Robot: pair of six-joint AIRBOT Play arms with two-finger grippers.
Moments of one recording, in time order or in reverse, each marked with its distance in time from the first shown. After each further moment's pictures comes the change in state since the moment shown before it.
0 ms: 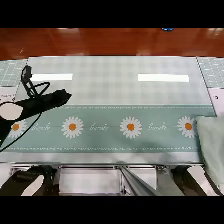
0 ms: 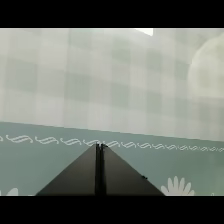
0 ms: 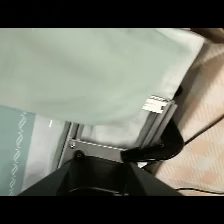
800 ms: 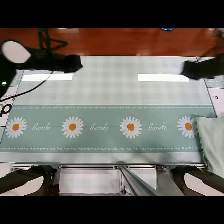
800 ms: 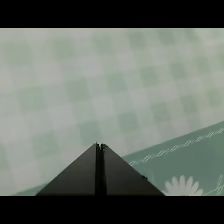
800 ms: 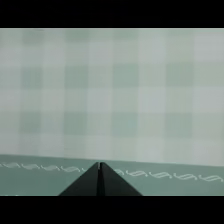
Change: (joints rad) left arm -0.109 -0.446 0.713 0.251 -0.368 -0.013; right arm 1.252 -0.324 0.154 0.273 -0.673 -0.006
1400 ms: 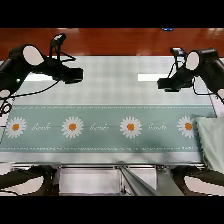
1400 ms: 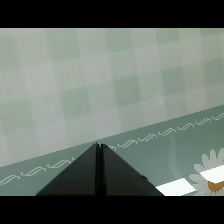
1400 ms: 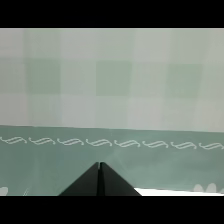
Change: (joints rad) left arm -0.010 -0.072 0.008 0.109 -0.104 -0.061; right arm 0.171 -0.155 0.024 -0.224 0.111 0.154
